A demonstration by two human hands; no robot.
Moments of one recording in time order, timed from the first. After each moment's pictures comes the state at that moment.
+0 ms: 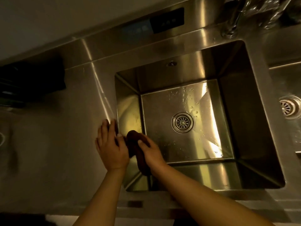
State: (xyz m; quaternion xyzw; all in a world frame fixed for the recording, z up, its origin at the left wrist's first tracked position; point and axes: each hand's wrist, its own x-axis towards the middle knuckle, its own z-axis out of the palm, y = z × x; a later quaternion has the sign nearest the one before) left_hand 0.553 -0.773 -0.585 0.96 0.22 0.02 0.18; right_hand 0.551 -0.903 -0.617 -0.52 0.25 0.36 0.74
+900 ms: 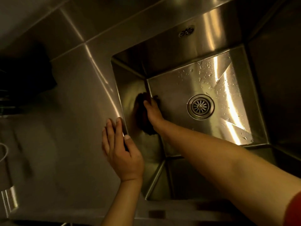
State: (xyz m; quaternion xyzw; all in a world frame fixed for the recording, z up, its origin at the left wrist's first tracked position) left_hand 0.550 -0.770 -0.600 0.96 0.19 0.09 0.19; right_hand 0.674 -0.826 -0.749 -0.55 0.28 0.33 0.72
